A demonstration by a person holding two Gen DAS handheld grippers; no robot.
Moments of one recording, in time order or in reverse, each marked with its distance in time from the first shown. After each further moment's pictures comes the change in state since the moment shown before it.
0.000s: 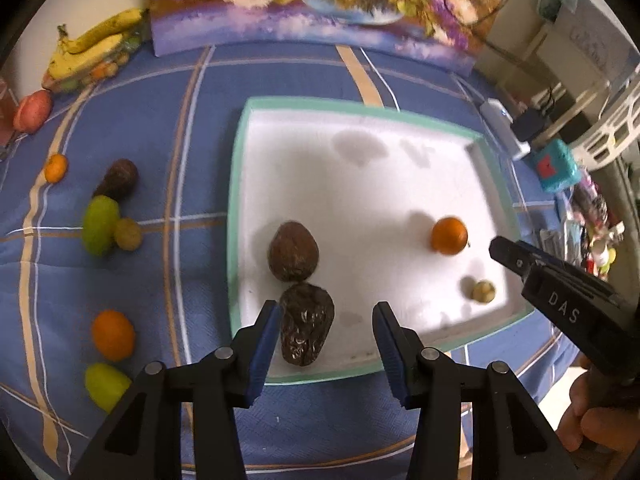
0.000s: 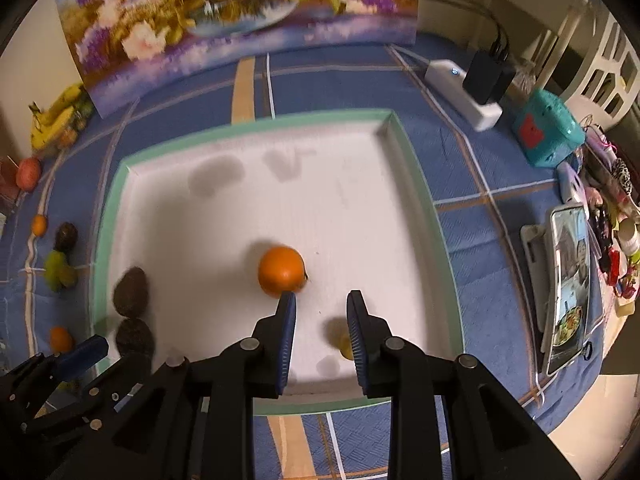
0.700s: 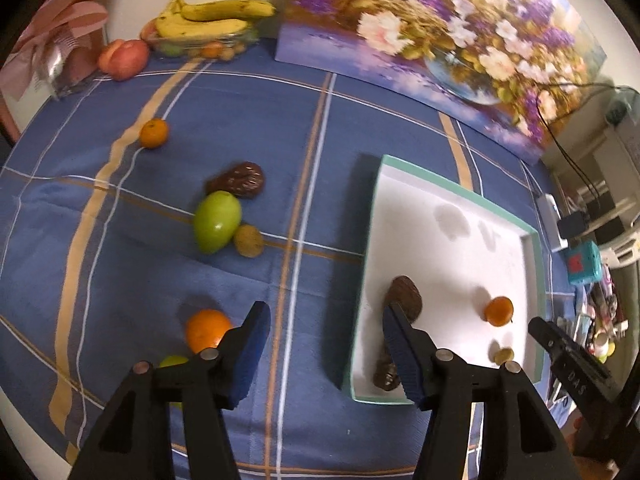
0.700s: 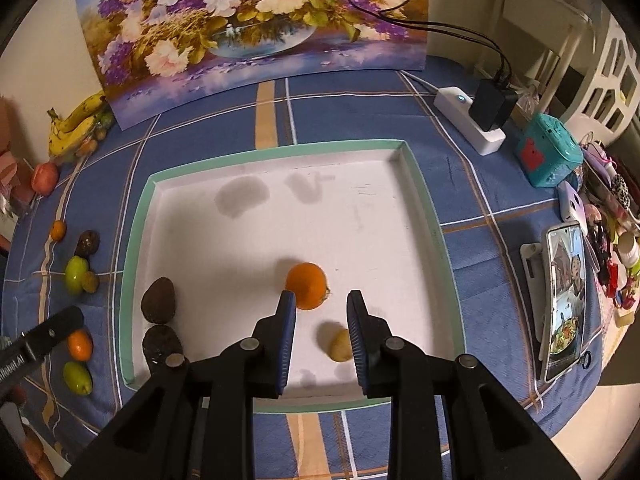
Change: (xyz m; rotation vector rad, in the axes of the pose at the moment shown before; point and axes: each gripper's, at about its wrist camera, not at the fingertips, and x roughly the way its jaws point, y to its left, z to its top) left arm -0.031 0.085 0.003 -0.275 -0.098 0.067; right arm -0.022 0.014 0.005 -0.032 -0.056 0.025
